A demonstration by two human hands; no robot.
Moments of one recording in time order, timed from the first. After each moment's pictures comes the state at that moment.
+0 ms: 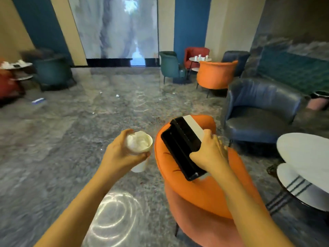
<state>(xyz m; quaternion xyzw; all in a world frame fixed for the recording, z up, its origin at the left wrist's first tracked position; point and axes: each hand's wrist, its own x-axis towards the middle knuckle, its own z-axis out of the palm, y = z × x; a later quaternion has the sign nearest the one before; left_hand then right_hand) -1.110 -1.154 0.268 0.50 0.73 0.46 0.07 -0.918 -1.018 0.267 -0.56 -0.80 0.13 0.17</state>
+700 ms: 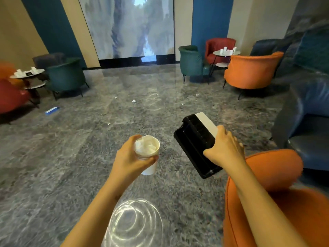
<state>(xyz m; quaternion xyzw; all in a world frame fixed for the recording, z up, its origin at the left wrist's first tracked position) -1.527 -0.891 0.232 0.46 0.75 0.46 0.12 -1.335 -0.732 0.240 -0.56 -0.80 0.15 0.14</state>
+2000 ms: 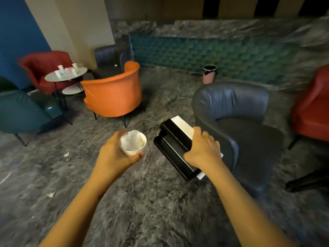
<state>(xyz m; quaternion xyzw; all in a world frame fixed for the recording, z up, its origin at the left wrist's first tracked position) -1.590 0.268 0.239 0.77 0.49 0.32 0.25 -1.369 0.196 0.232 -0.85 -0.50 0.08 0.16</state>
